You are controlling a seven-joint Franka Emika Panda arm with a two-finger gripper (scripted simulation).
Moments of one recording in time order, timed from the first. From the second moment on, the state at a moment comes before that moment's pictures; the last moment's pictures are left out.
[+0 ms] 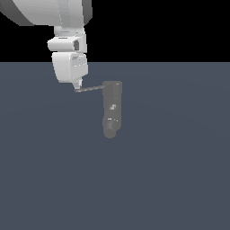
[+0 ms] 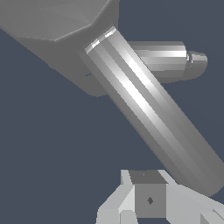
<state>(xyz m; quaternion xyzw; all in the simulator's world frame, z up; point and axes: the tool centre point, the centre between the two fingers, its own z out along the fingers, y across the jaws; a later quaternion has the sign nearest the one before) 0.011 0.131 0.201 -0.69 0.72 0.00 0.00</state>
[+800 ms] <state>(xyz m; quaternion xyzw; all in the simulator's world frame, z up) -0.027 0.101 0.201 -0.70 0.72 0.00 0.00</state>
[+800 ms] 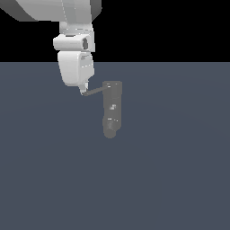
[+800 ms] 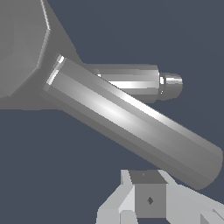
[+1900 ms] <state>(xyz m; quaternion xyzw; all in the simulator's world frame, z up) -0.064 0.050 0.201 -0.70 0.71 0.00 0.00</state>
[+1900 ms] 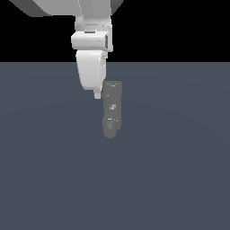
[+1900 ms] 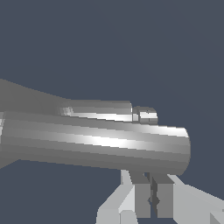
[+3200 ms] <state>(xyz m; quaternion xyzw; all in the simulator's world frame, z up) -0.039 -0.054 0.201 -0.70 0.71 0.00 0.00</state>
